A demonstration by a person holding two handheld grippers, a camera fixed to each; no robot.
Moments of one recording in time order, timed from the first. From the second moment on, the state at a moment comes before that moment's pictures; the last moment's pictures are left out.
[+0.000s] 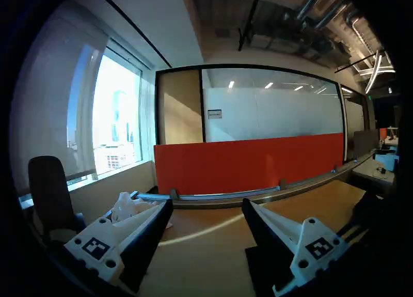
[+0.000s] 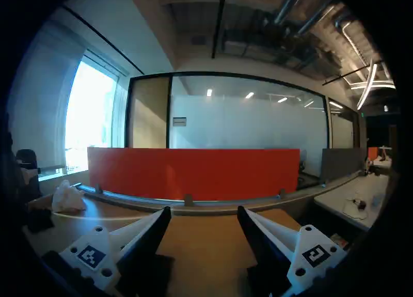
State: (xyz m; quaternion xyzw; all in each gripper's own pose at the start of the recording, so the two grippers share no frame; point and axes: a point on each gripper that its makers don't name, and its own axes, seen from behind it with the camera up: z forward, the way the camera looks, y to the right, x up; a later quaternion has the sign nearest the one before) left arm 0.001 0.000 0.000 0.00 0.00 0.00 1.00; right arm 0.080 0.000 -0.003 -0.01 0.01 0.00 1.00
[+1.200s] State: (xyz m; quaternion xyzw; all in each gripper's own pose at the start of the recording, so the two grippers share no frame) left arm -0.005 0.057 0.006 -0.17 -0.09 0.02 0.98; right arm 0.087 -0.069 0.003 0.16 -0.08 -0.08 0.98
